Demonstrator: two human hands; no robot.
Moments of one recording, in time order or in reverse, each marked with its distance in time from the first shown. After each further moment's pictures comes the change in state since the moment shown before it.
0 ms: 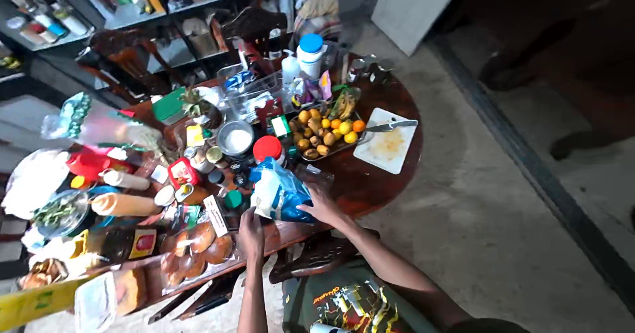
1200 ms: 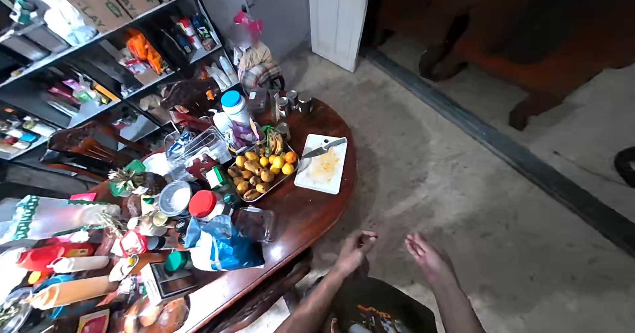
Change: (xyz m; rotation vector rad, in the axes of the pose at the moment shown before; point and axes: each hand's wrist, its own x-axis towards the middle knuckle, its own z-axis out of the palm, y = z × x) left_hand -0.176 0.361 0.343 -0.636 -1.162 -0.039; right_hand -0.309 0.325 -0.223 1.315 1.003 0.770
